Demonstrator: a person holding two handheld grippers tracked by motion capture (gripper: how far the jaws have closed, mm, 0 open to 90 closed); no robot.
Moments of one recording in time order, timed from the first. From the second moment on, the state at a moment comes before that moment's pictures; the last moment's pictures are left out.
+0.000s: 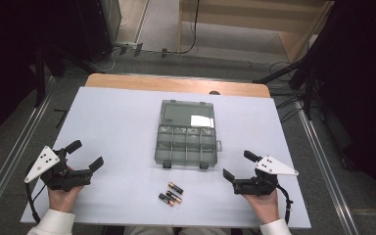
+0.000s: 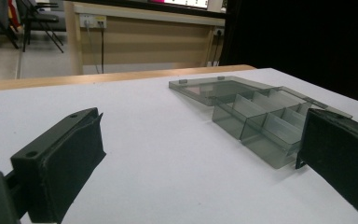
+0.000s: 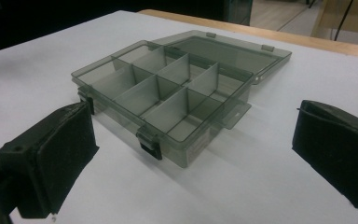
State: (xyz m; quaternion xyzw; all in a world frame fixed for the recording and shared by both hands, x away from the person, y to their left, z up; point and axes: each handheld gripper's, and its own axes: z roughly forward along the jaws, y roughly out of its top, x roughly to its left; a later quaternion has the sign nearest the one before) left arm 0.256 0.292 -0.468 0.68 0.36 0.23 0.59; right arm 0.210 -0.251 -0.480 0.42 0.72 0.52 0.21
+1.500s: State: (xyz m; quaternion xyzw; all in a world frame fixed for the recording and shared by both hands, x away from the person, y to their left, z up) left arm 0.258 0.290 -0.468 0.69 0.36 0.23 0.59; right arm 0.226 -0.149 -0.474 0.34 0.84 0.39 0.15
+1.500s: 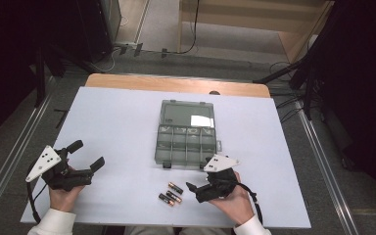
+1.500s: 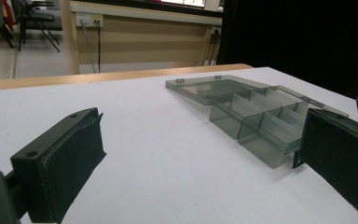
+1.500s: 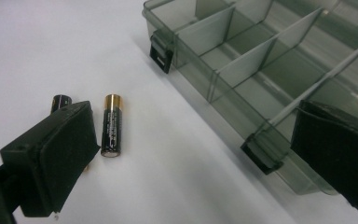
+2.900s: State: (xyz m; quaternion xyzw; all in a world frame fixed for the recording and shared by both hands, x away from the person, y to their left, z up) left arm 0.259 0.289 -0.469 0.69 0.36 0.22 0.59; right arm 0.253 -0.074 -0.481 0.32 0.92 0.21 0.05
